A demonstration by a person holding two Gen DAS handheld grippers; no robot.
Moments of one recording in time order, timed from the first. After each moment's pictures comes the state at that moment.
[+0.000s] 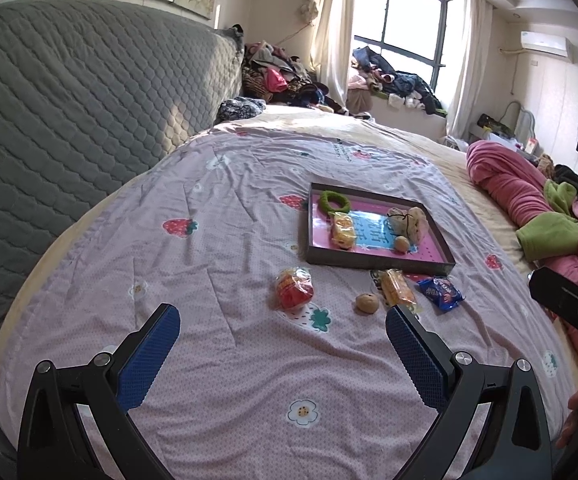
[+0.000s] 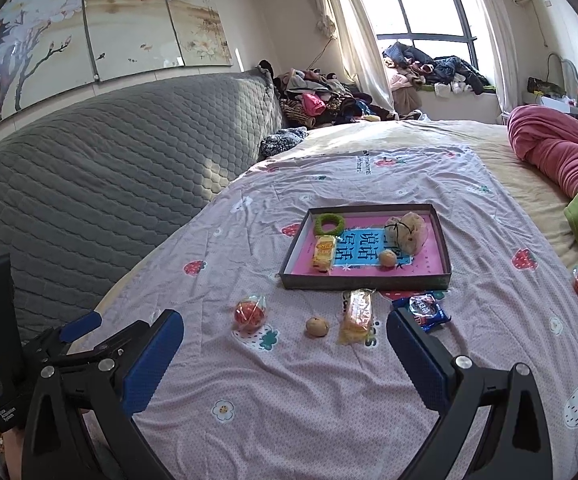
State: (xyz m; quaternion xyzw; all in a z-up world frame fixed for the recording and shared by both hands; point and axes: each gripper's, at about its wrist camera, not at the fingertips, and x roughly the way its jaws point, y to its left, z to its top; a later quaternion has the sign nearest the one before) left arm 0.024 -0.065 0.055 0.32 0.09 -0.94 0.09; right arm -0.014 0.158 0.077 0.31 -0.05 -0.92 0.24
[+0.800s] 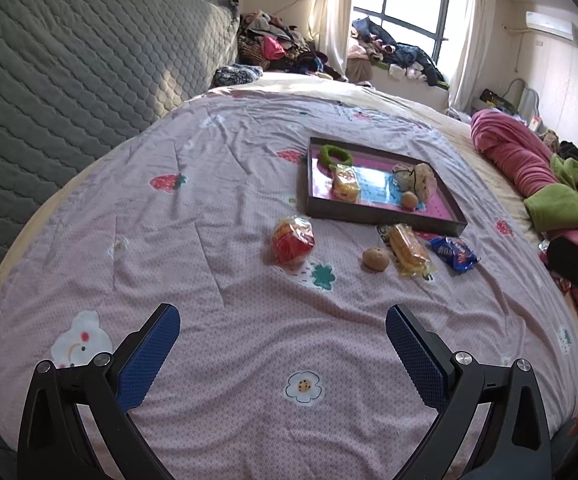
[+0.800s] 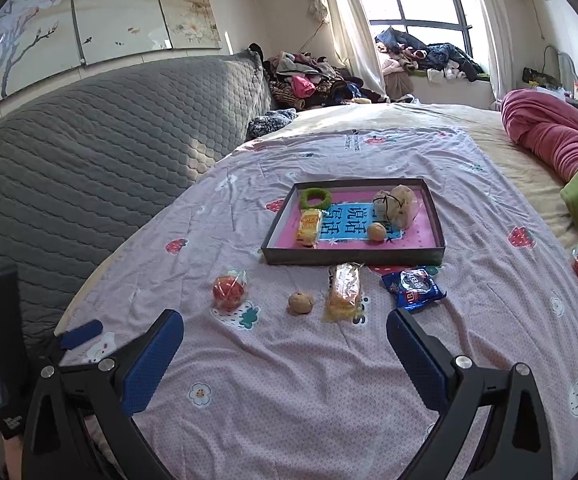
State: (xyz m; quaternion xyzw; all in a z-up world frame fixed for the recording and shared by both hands) left arm 0.009 -0.058 0.002 0.37 0.09 -0.92 0.08; right arm -0.022 0.161 0.045 0.33 -0.05 -0.91 0.22
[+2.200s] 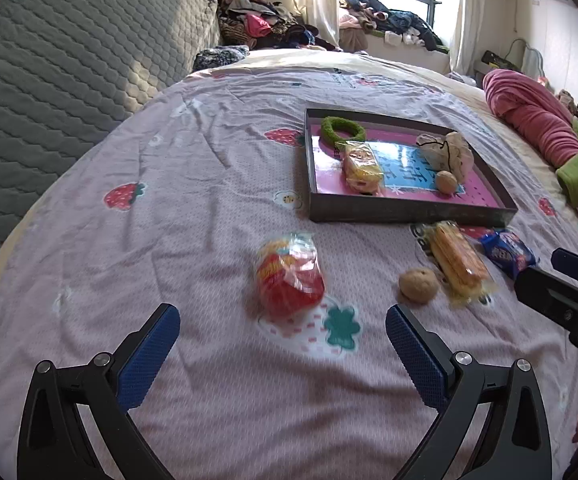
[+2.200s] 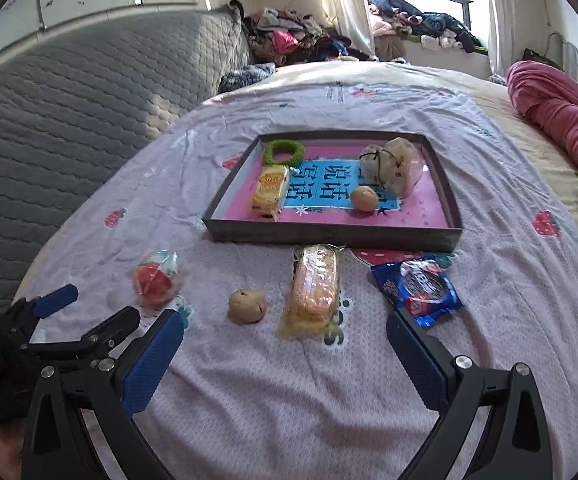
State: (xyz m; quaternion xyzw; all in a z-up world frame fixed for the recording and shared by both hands) left arm -0.110 -0.055 -0.050 0.41 0.04 -0.91 0.08; right arm -0.133 0.136 -0.034 0.41 -0.01 -0.89 0.20
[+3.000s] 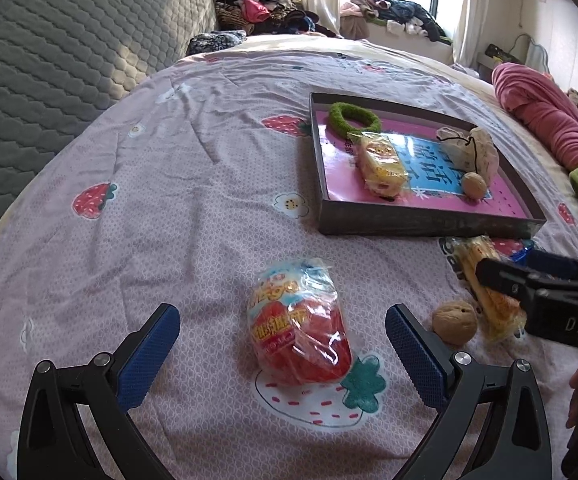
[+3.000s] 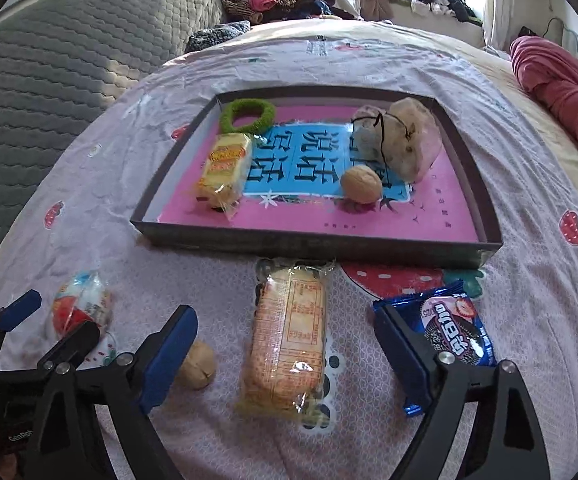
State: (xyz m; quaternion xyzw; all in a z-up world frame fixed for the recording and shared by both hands) left arm -0.161 -0.068 -0.077 0.43 0.04 -0.90 0.08; right arm -0.214 0.118 -0.084 0.48 0.01 -0.86 0.15
